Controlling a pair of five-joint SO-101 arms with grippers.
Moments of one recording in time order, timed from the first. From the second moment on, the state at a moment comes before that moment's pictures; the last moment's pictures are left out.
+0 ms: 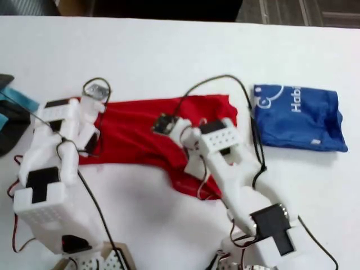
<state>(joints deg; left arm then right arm) -19.7 15.7 20.3 66.2 -34.1 -24.8 -3.4 32.0 70.0 43.7</state>
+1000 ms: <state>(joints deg) -19.7 15.8 20.3 66.2 -34.1 -17.5 53.8 -52.7 95.5 49.3</state>
